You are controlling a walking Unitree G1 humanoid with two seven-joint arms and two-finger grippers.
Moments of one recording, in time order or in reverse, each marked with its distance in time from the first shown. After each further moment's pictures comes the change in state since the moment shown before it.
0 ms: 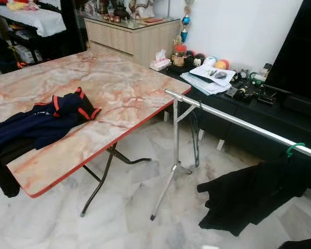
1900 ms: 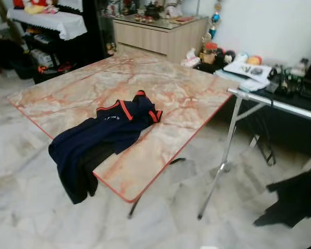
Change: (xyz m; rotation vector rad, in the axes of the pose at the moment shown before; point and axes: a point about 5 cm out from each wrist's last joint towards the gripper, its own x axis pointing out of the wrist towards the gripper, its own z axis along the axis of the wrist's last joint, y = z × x) left arm 0.000 -0.010 0.000 -0.002 0.001 -0.032; right arm -0.003 -0.012 -0.014 -0.040 0.030 -0.027
